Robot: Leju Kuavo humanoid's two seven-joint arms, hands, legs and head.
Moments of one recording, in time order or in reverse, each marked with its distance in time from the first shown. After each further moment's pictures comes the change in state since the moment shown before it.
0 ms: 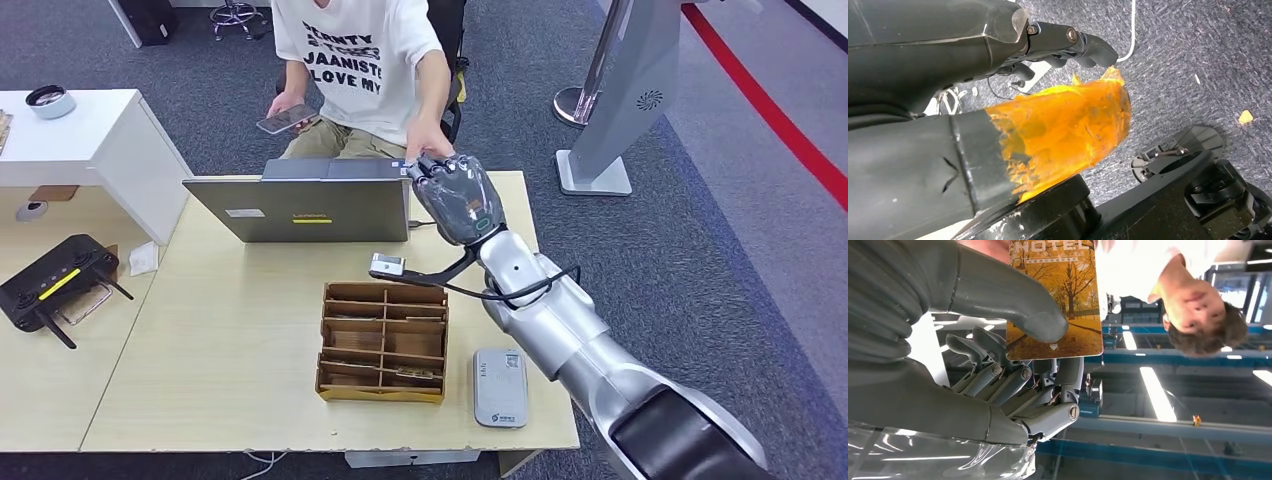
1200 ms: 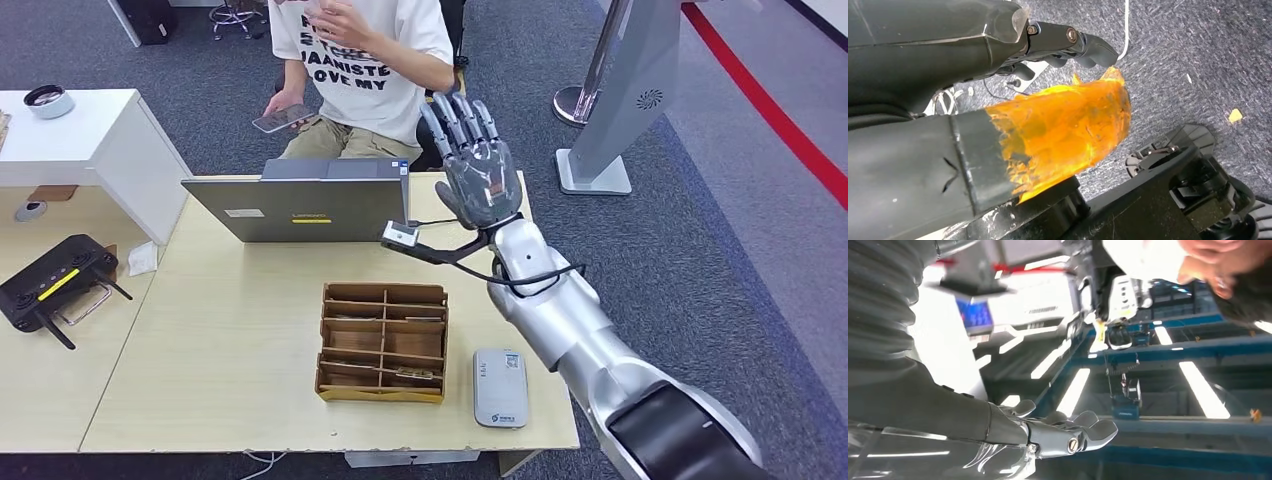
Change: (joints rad) left arm -0.004 -0.009 -0.029 0.000 0.037 0.012 0.000; right arm 0.021 0.028 -0.121 -0.003 -0.043 -0.071 0.014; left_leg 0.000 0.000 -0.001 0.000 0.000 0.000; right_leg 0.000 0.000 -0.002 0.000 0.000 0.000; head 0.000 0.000
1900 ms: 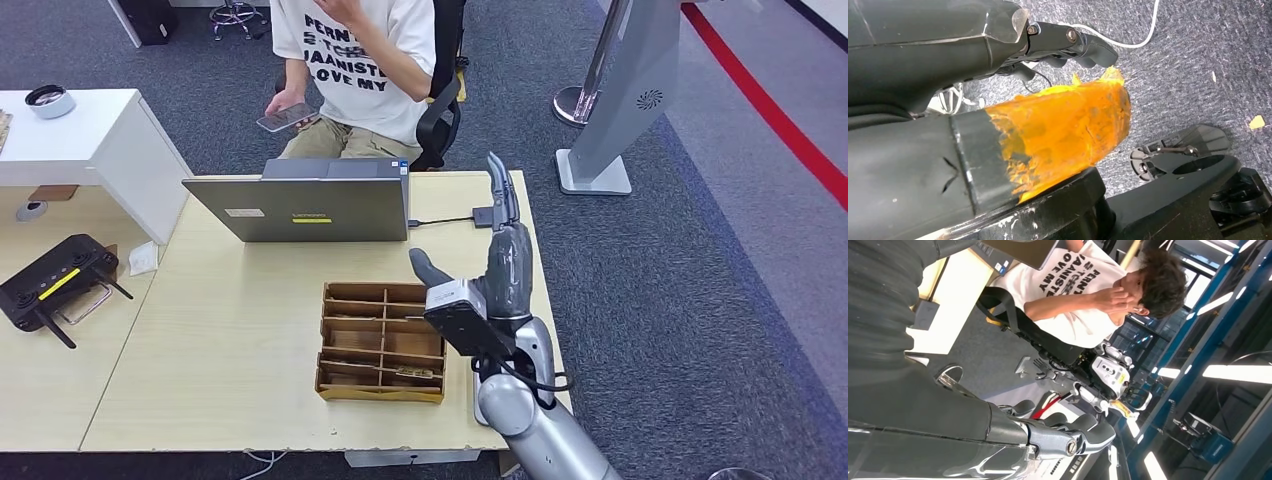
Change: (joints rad) left arm 0.062 -0.001 0.047 0.000 0.094 0.064 -0.035; right arm 0.480 0.053 -0.026 -0.682 -0.698 0.125 -0.164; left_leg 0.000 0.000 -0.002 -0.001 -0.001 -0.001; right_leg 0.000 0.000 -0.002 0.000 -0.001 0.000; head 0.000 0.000
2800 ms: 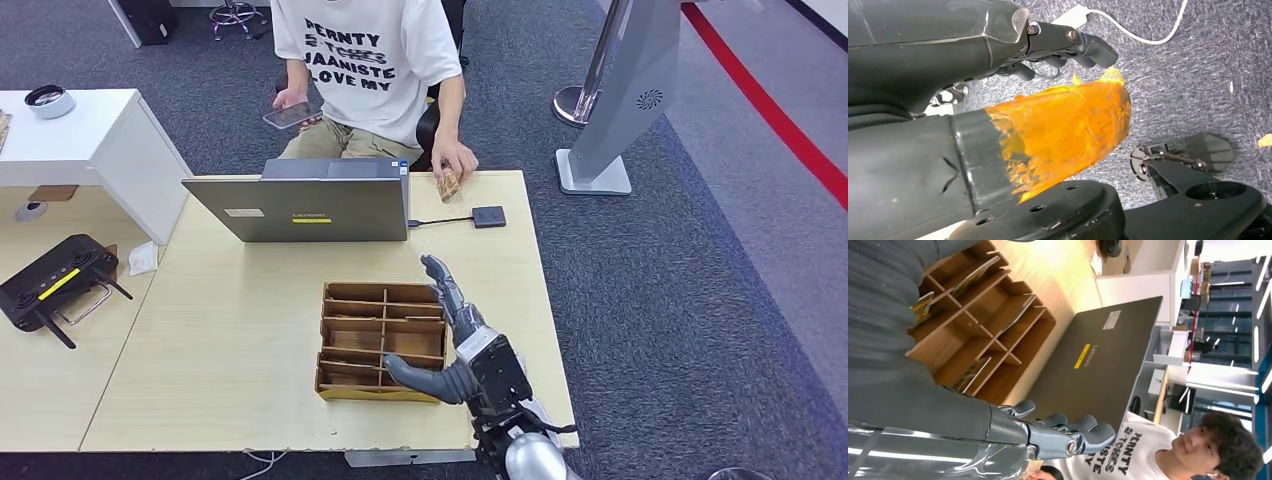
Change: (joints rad) left arm 0.036 0.008 0.085 0.000 0.070 0.037 -0.041; right arm 0.207 -0.103 0.103 -0.098 -0.579 0.370 -0.038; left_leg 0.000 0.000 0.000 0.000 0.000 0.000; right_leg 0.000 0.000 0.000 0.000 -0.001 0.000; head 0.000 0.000
